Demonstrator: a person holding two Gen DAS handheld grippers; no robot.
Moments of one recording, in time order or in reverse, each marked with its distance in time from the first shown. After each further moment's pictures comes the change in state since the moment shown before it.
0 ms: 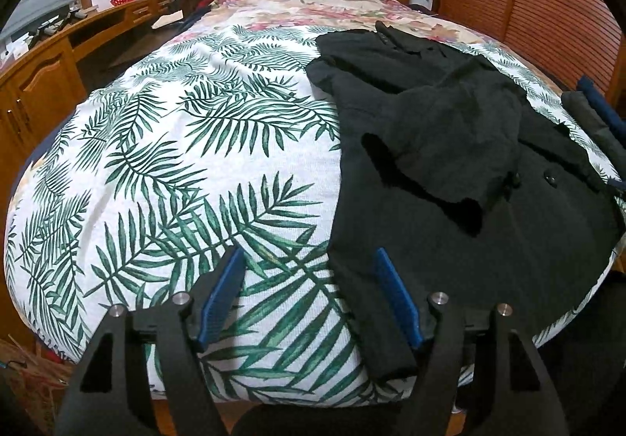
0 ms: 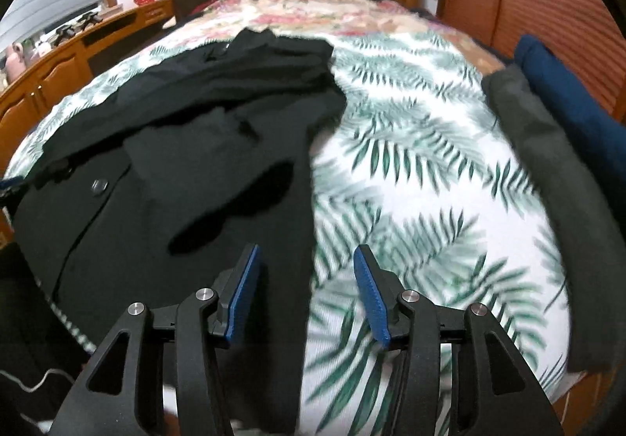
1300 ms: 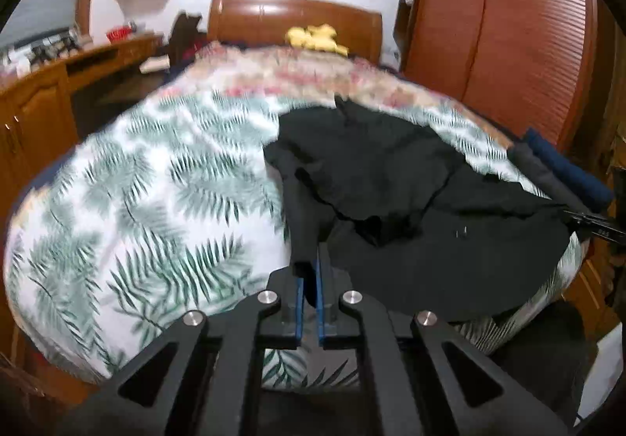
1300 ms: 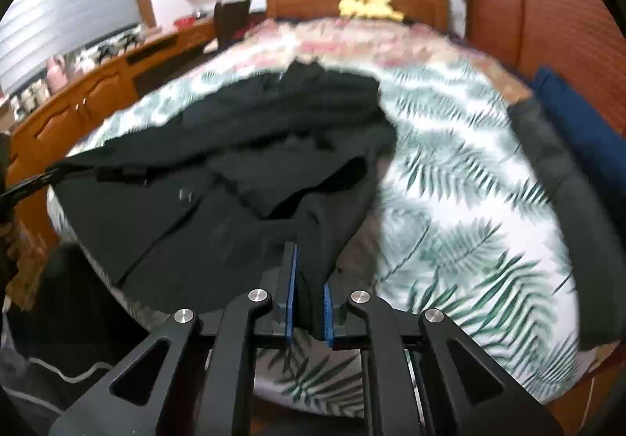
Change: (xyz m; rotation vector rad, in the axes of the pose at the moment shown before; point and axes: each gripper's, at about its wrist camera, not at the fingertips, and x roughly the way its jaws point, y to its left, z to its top) left arm -0.108 -0.032 0.012 -0.030 -0.243 -0.109; right arm -0.072 0.038 0.013 0.006 -0.160 0.123
